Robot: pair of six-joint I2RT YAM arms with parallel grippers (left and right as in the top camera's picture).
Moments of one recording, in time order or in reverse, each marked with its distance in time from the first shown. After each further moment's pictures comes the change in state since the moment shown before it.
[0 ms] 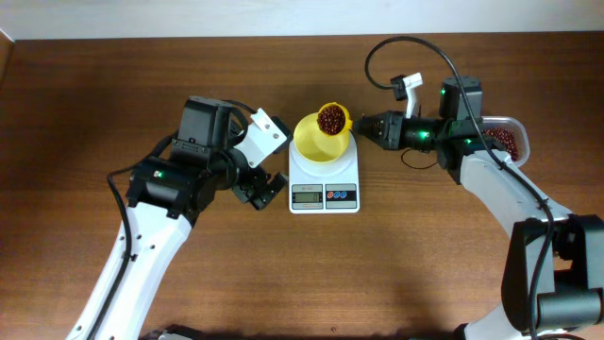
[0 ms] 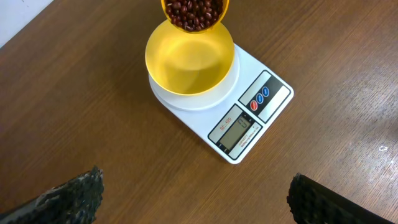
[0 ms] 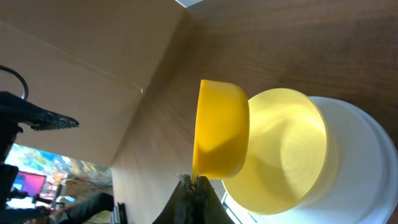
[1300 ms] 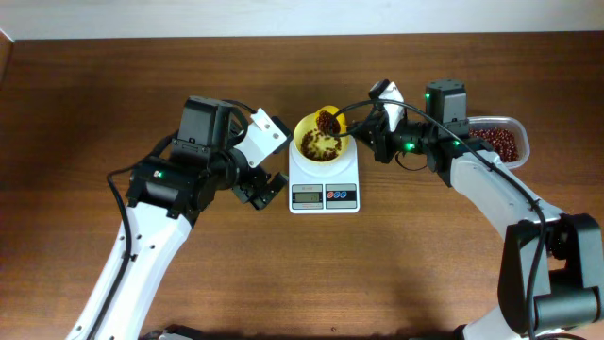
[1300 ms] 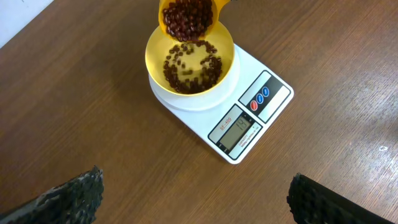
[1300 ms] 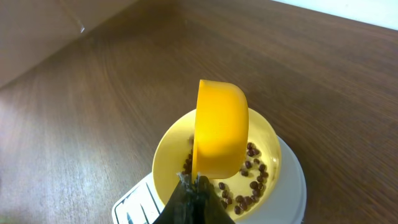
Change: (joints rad) left arm 0.000 0.000 0.000 0.000 0.000 0.000; right arm 0.058 0.000 0.000 -0.055 0.179 -0.583
